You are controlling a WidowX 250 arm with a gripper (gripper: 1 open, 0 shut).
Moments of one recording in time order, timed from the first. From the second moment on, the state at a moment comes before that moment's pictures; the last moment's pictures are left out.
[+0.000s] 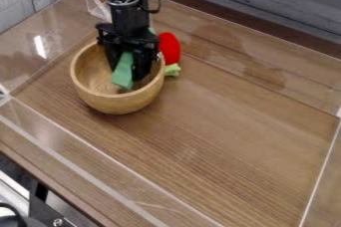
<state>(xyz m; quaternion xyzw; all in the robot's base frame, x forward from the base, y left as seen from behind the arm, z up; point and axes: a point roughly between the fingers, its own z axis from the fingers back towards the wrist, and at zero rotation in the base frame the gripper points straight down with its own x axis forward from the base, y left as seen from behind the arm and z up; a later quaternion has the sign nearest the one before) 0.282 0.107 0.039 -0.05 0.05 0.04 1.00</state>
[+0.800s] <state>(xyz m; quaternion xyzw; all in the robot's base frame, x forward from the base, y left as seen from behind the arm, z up) 0.284 0.106 0.039 -0.04 0.05 0.05 1.00</state>
